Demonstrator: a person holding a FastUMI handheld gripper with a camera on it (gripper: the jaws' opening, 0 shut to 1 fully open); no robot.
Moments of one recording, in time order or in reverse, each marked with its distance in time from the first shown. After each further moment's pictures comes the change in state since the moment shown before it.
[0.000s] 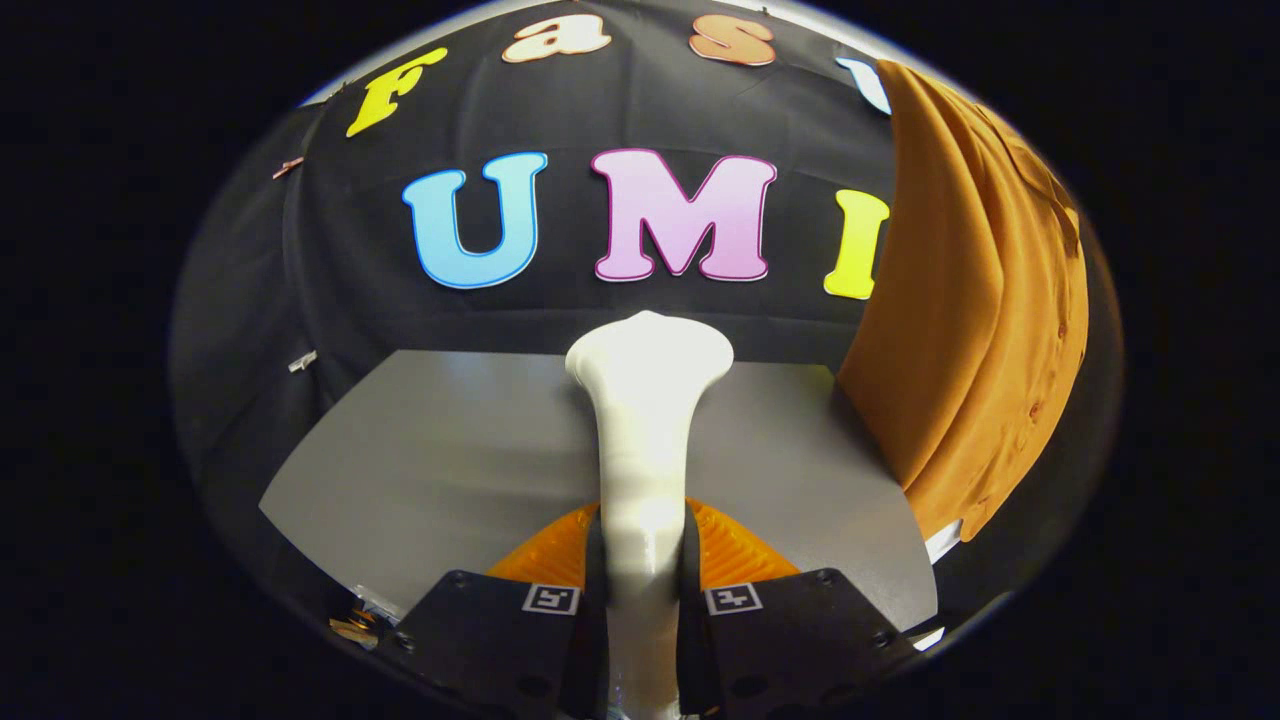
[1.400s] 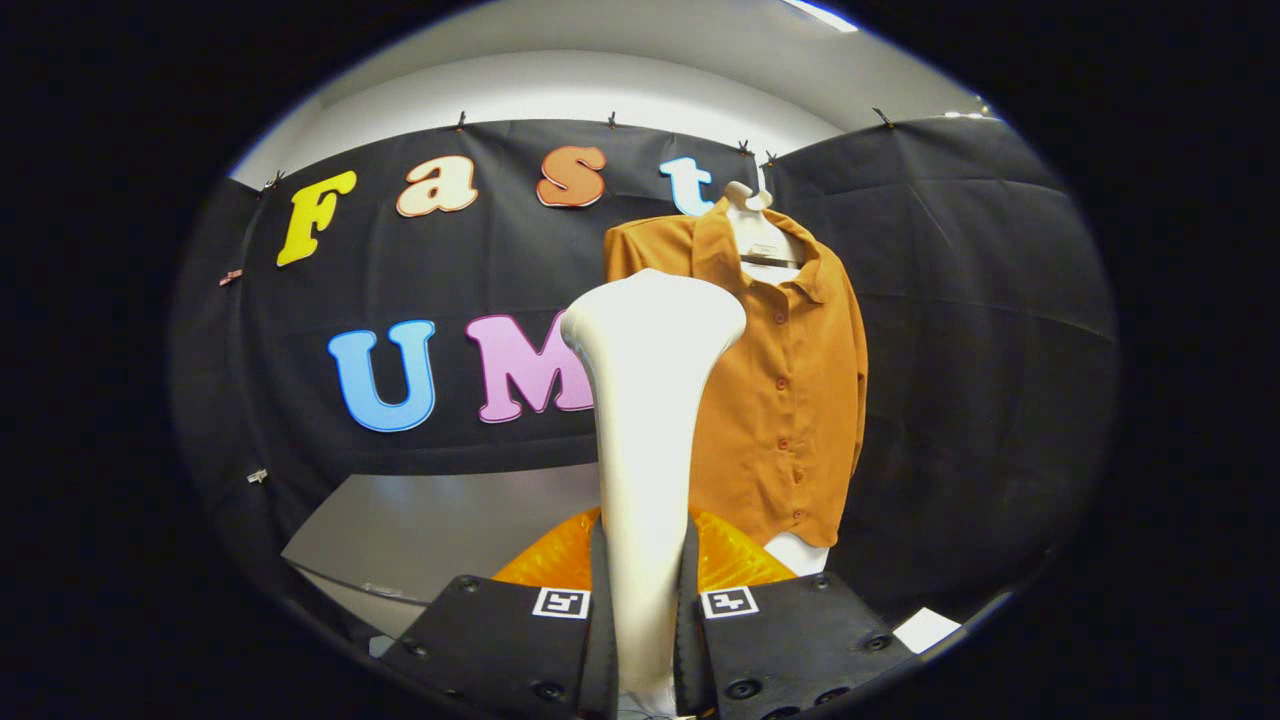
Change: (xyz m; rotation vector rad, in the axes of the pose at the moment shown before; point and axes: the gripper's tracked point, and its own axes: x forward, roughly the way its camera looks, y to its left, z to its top) arm -0.205 -0.154 0.036 0.168 -0.379 -0.305
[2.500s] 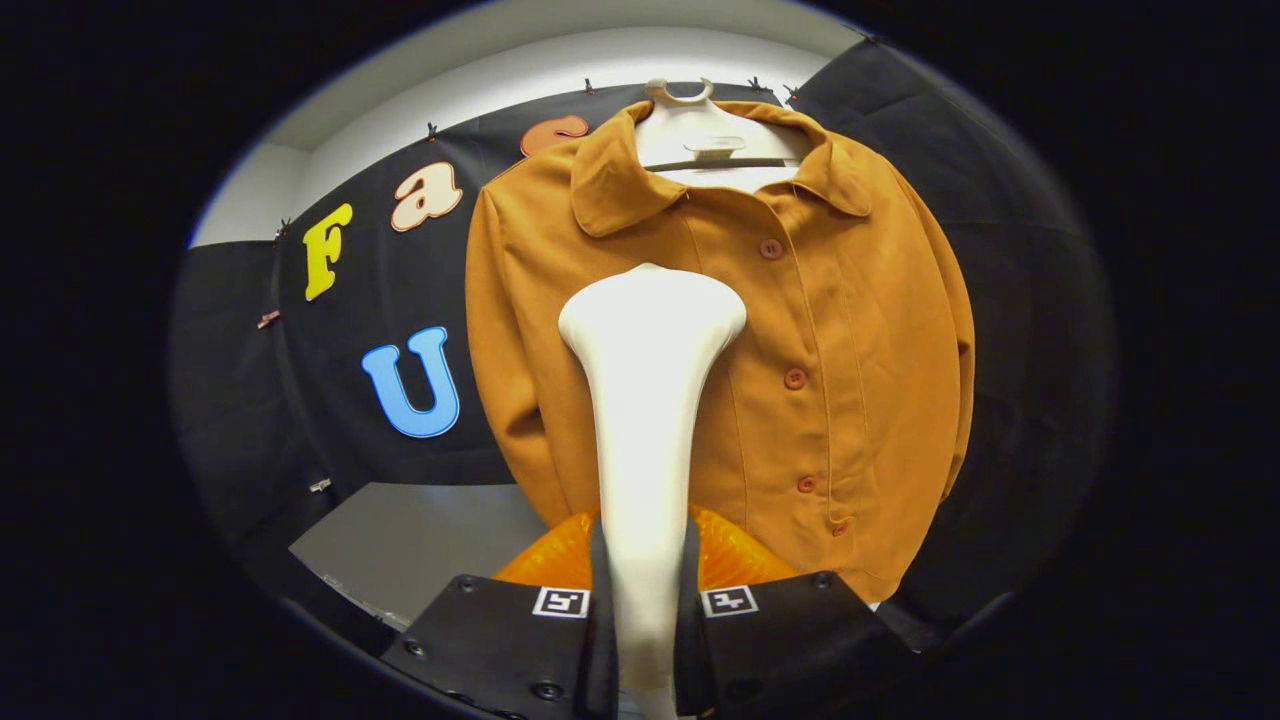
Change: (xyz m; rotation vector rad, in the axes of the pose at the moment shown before) arm 0.161 -0.079 -0.026 0.098 0.115 0.331
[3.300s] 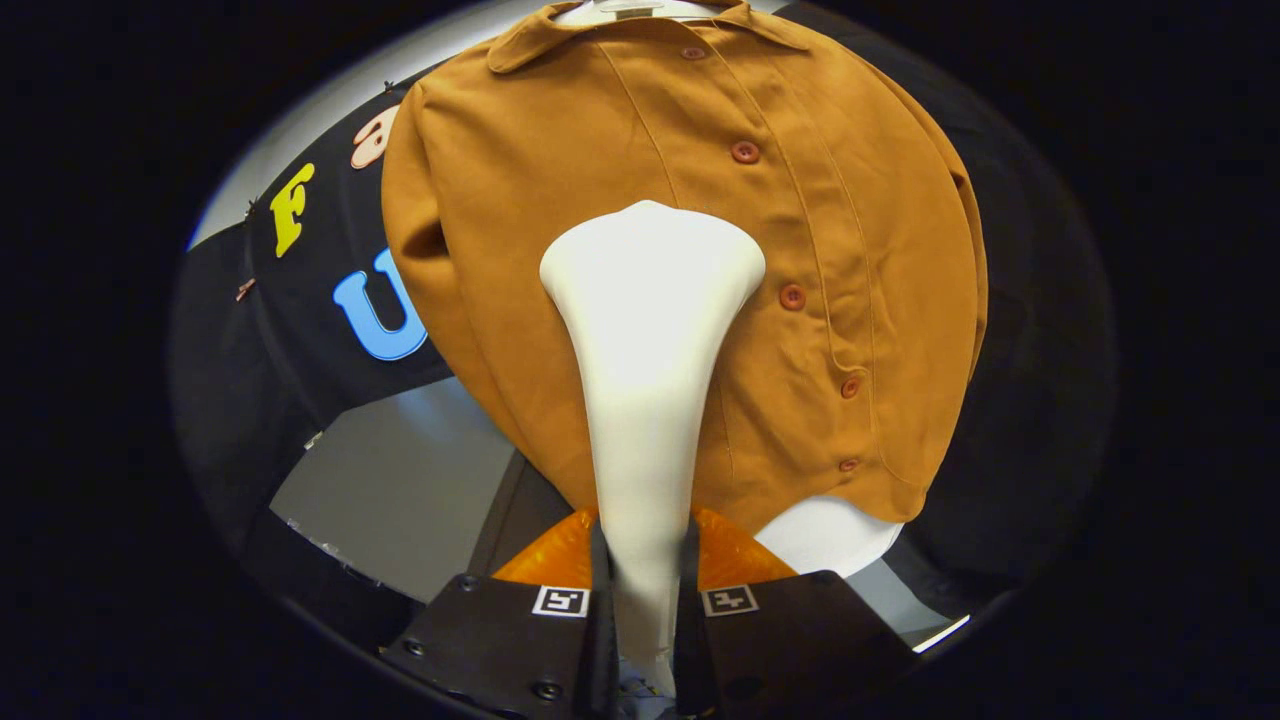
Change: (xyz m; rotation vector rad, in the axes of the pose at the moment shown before) arm 0.012 -0.037 -0.134 0.065 0.304 -0.022
